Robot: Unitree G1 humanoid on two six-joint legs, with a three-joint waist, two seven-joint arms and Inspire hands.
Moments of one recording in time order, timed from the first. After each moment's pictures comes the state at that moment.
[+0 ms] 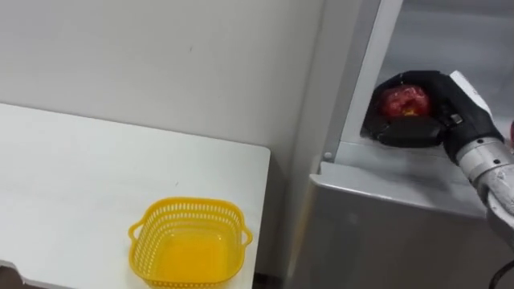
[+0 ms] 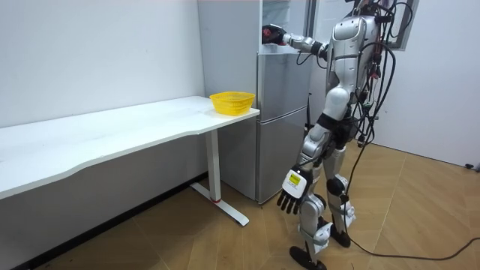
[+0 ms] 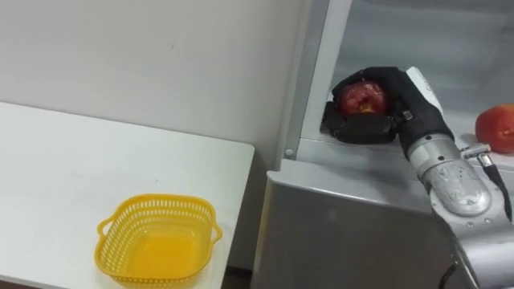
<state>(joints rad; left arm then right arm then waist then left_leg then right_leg) 0.16 0.27 0.07 1.06 0.27 0.12 0.00 -0.62 -0.61 0.05 0.24 0.07 0.05 0.01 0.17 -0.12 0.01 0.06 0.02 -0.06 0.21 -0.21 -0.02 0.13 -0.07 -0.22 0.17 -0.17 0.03</state>
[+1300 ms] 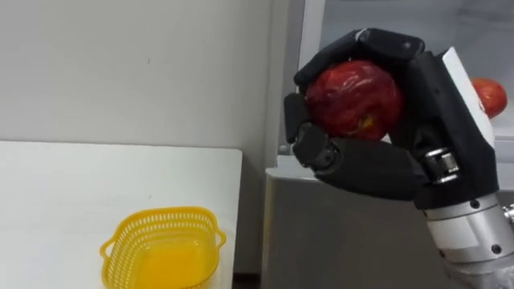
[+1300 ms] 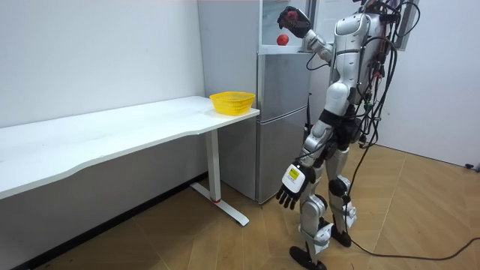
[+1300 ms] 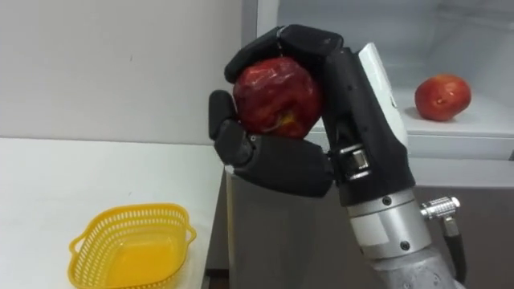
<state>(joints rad) 0.18 0.24 -0.02 1.14 0.26 -0.01 0.02 -0.26 -0.34 0.14 -0.51 -0.01 -0.12 -0.04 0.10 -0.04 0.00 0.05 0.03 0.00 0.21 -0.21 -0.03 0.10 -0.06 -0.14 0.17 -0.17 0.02</state>
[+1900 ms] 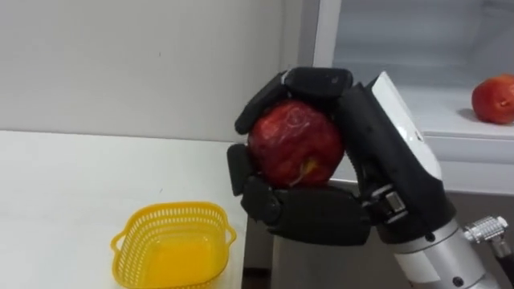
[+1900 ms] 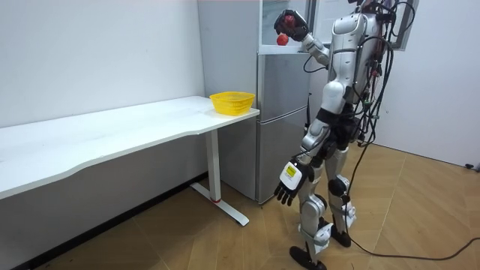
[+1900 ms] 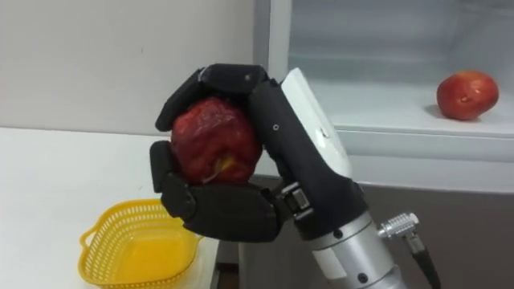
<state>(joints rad) 0.13 0.24 -0.05 1.18 0.27 -0.02 0.01 -0.28 -0.34 0.23 -0.51 -0.18 -0.14 0.02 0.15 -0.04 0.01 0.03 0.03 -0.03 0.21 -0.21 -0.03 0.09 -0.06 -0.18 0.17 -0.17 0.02</state>
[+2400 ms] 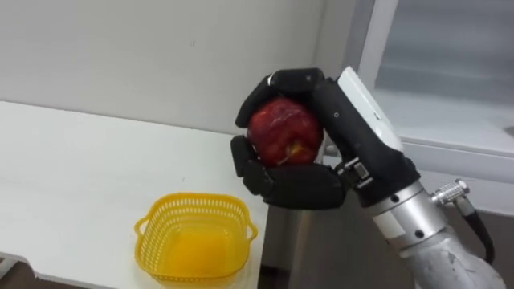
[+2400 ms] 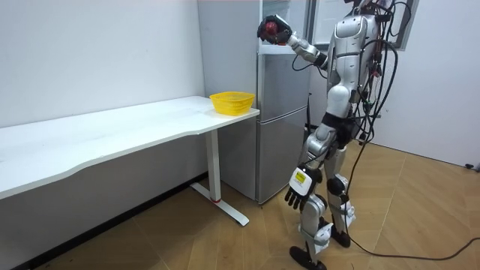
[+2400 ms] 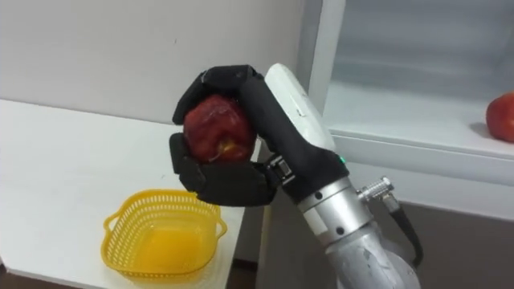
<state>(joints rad) 0.15 0.27 -0.08 1.16 0.27 0.00 -0.04 -0.46 -0.40 0.24 -0.23 -0.21 -0.13 0.00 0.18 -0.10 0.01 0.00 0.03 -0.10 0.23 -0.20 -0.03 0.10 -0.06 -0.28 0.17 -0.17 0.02</state>
